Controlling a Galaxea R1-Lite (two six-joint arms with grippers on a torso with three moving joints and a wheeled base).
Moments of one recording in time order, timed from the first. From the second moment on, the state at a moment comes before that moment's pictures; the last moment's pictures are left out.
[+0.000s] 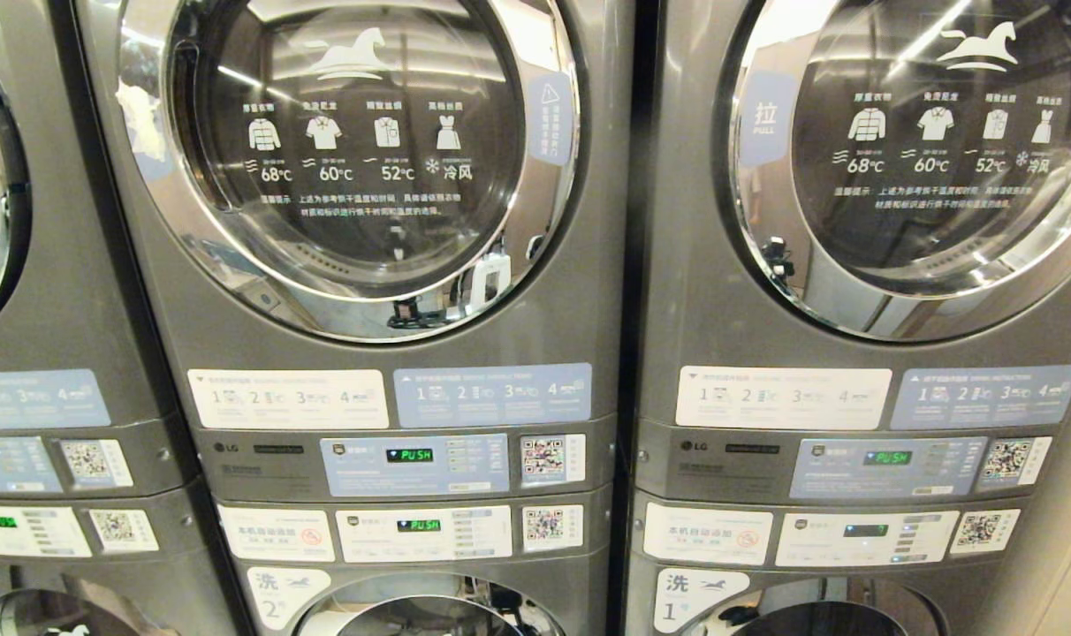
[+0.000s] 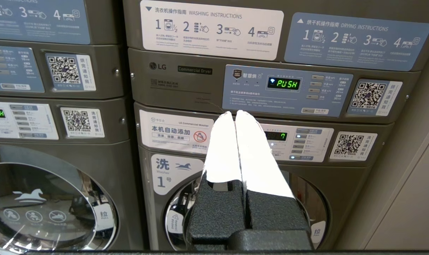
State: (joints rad) left arm -0.11 0.28 -0.01 0.04 -0.02 0.10; right arm 0.00 0.00 0.00 0.00 0.02 -0.06
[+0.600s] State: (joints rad) left arm -0.01 0.15 -0.02 0.05 -0.03 0.10; right arm 0.00 0.00 0.00 0.00 0.01 -0.05
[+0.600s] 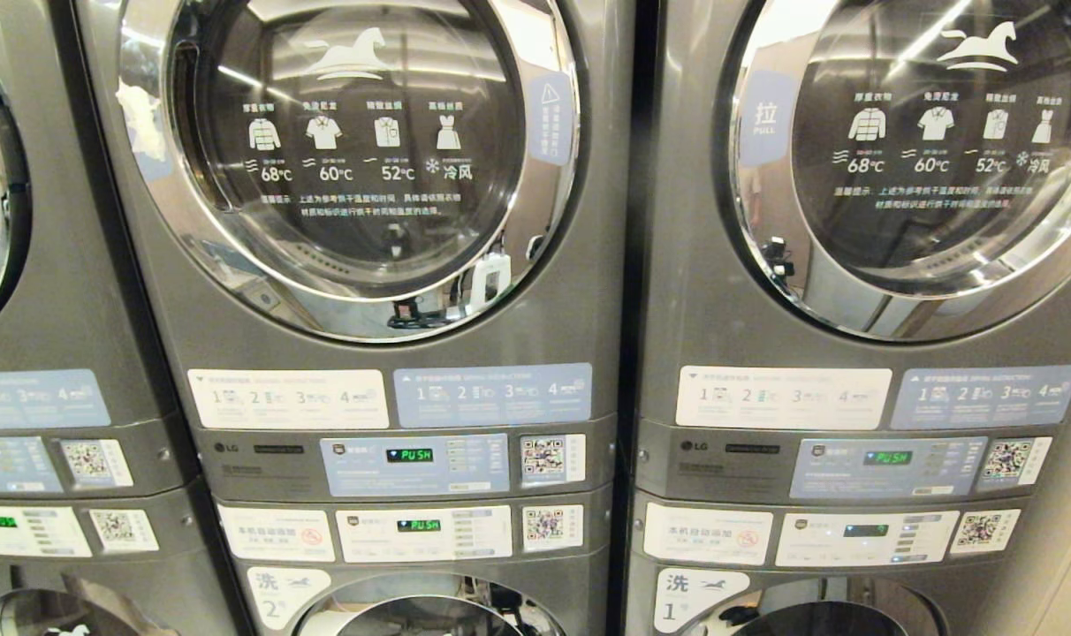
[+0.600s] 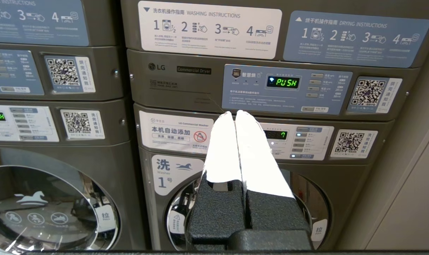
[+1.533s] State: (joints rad) left arm 0.00 0.00 -0.01 0.03 -0.02 0.09; right arm 0.00 0.00 0.00 0.00 0.01 -0.05
